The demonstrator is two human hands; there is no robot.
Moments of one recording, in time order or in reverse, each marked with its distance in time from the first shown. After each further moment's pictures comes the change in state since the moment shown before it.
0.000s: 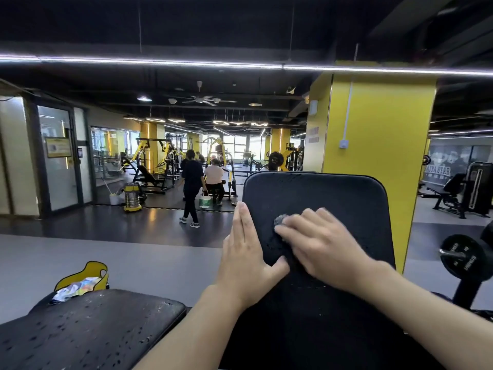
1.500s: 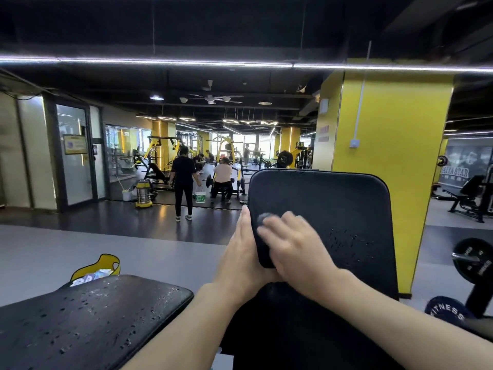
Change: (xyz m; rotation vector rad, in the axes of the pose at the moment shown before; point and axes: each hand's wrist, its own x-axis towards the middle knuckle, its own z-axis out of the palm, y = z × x) left_hand -0.014 -0.004 -0.013 -0.221 -0.042 -0.072; right_hand 0.020 -0.050 0.020 0.069 0.084 0.119
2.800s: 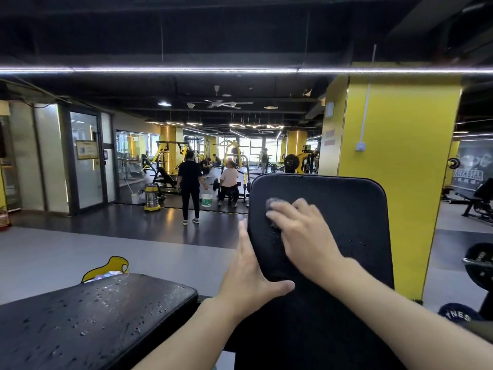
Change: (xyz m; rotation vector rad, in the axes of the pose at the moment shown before) left_hand -0.022 0.006 0.005 -0.067 -0.038 -0.095; right_hand 0.011 0.024 -0.009 0.040 -0.029 0.149
